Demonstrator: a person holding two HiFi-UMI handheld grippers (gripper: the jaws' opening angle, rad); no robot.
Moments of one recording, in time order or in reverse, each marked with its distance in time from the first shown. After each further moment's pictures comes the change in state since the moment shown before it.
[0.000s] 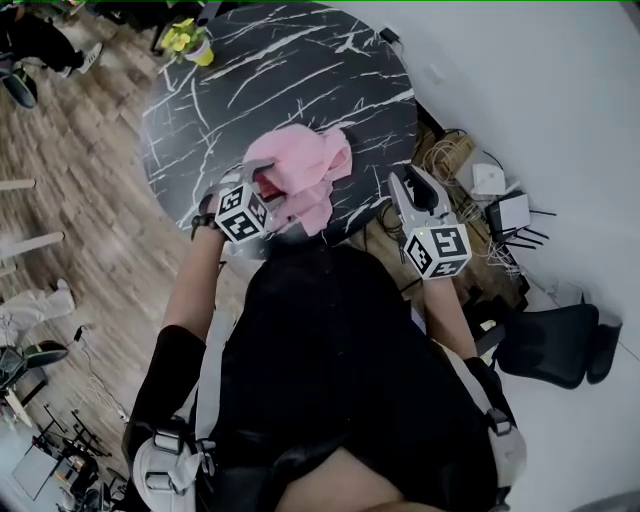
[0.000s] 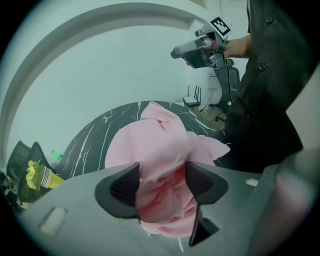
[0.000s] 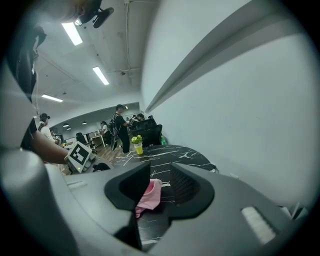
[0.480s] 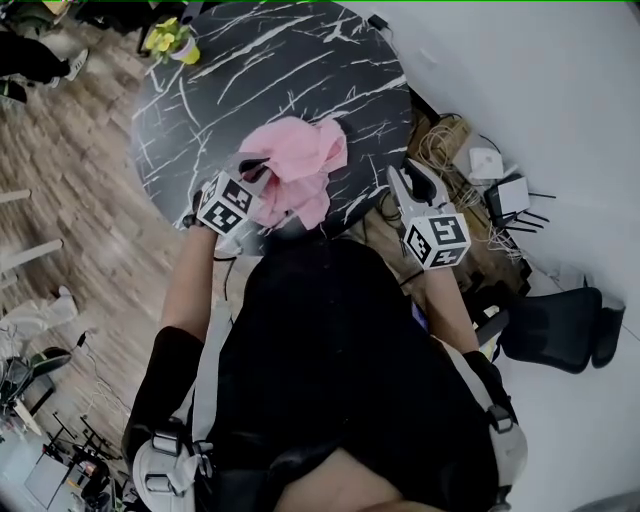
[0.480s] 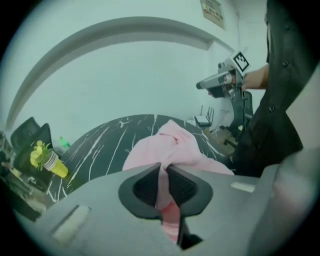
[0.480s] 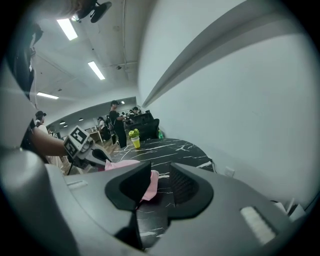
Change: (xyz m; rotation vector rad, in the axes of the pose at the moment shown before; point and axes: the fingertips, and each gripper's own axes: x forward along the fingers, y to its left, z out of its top) left arm -0.023 0.035 0.022 -0.207 -0.162 0.060; right arm 0.000 -0.010 -0.021 0.009 0.066 -0.031
